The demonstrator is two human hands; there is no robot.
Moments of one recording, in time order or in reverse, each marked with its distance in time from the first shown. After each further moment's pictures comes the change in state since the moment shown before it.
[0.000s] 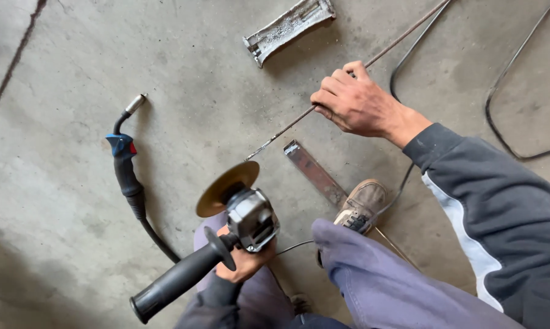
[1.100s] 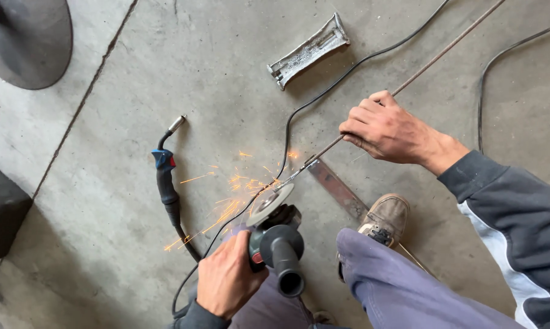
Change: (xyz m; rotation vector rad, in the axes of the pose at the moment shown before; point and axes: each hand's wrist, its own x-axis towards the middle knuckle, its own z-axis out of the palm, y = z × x) left_hand -0.011 0.061 -0.052 0.831 -0.193 -0.162; right_hand -0.017 -0.012 -0.042 0.159 -0.008 0.018
